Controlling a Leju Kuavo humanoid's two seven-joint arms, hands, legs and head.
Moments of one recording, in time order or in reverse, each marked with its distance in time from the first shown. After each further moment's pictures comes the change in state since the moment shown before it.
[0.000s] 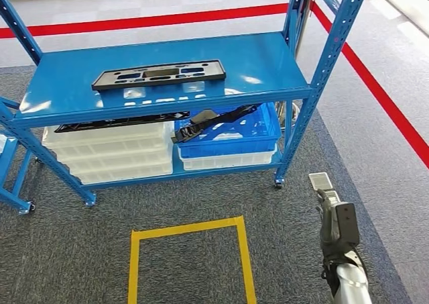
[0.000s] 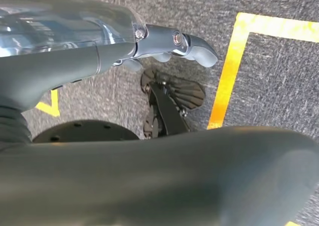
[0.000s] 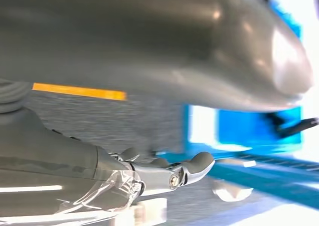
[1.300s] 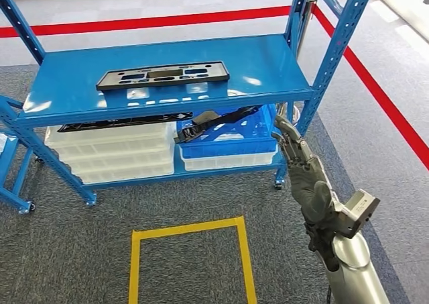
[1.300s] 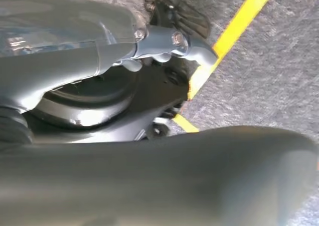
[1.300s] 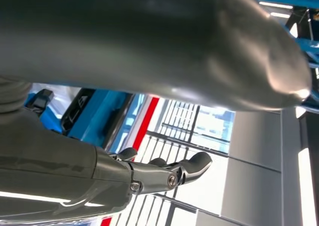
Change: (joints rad) left arm -0.060 -0.076 0.429 0.060 0.017 -0.106 -0.002; right arm -0.001 -0.167 0.546 -0.754 -0.260 0.068 -0.062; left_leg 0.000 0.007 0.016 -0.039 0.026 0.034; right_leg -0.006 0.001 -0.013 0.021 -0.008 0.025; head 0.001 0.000
